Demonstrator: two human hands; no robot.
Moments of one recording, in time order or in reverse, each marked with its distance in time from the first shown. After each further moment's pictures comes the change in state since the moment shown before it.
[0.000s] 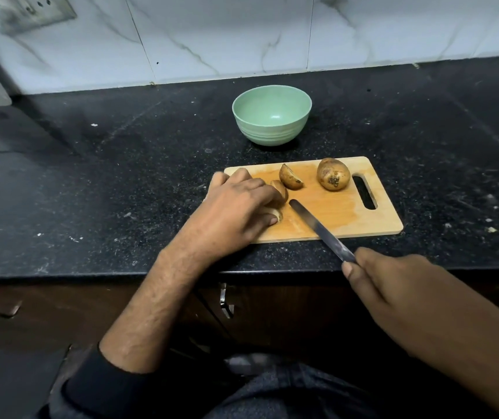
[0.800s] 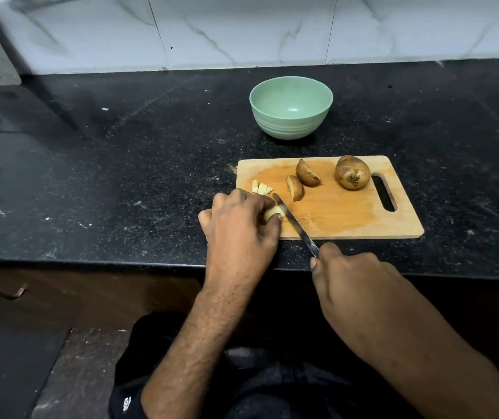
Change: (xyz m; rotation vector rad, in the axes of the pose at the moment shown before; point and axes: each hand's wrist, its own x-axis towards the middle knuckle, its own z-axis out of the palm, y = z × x) left_hand -0.029 0.041 0.021 -0.184 0.263 -0.680; right_hand 0.017 -0.057 0.023 -0.104 0.049 -0.019
